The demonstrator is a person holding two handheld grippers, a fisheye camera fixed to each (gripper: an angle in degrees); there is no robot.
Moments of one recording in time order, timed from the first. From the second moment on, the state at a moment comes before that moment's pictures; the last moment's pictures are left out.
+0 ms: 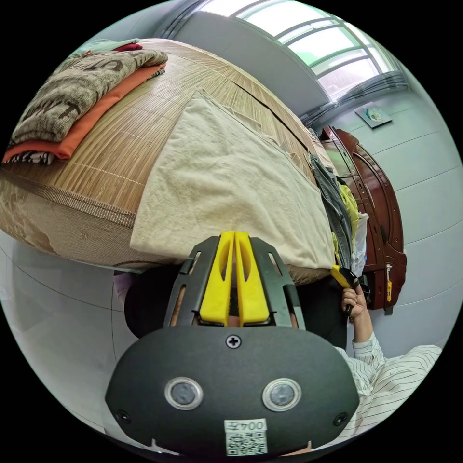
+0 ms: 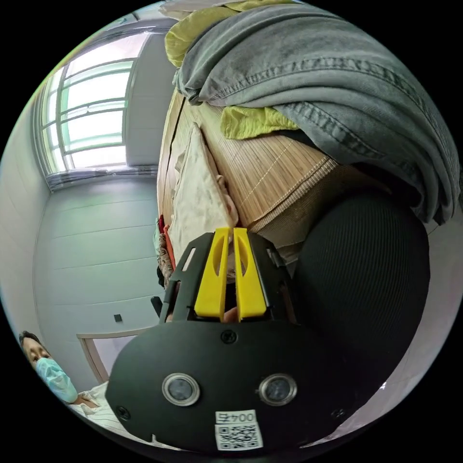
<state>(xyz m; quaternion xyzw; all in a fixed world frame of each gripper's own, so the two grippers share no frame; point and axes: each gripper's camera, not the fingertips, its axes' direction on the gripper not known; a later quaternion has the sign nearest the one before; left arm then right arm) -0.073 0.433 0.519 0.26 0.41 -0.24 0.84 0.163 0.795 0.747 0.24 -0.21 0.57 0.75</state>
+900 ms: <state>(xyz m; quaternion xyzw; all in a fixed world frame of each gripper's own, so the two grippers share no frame) -0.150 0.478 0.531 0.29 0.44 -0.26 0.81 0.138 0.697 0.739 0.12 -0.02 0.51 0.85</state>
